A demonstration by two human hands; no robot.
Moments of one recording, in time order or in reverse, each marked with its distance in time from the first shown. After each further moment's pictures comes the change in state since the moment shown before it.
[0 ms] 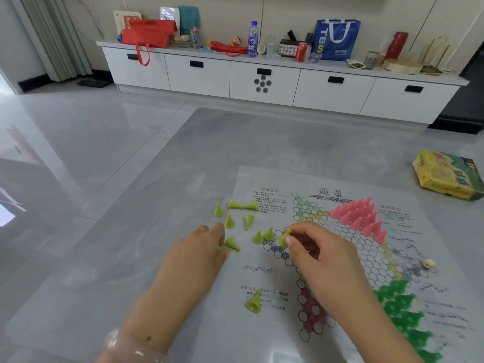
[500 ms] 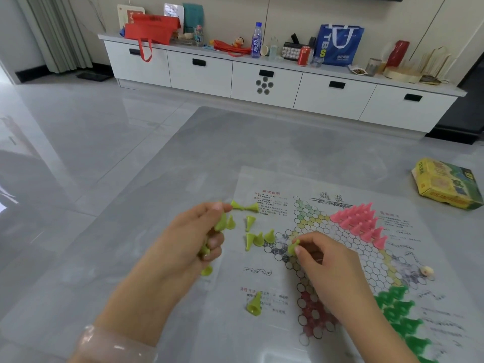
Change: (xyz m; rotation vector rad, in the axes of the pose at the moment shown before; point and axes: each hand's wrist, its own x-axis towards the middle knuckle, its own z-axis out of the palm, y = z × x) left_hand 0.002 0.009 -0.024 -1.482 0.011 -0.328; right_hand 0.006 0.022 0.000 -0.197 0.006 0.096
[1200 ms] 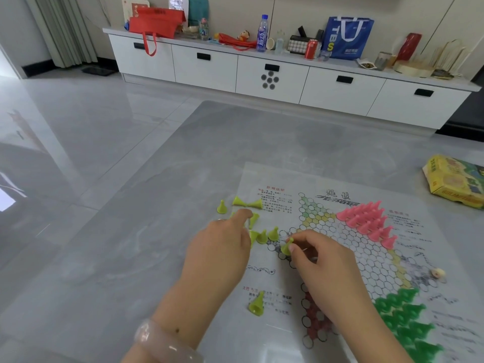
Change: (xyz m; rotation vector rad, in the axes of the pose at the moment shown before) left_hand 0.004 -0.023 0.024 1.235 0.068 0.375; right_hand 0.000 -0.009 0.008 -0.044 -0.013 -0.034
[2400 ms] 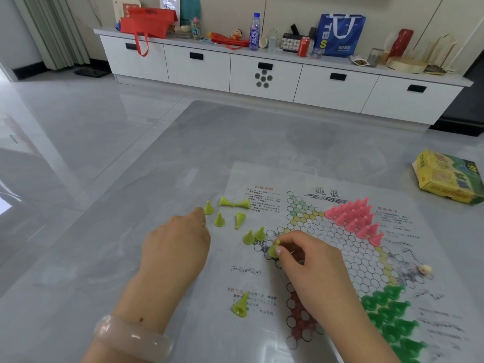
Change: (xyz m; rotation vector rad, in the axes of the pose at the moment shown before) left_hand 0.011 -0.016 -0.014 0.372 -0.037 -0.161; right_hand 0.000 0.005 -0.005 0.043 -0.036 0.005
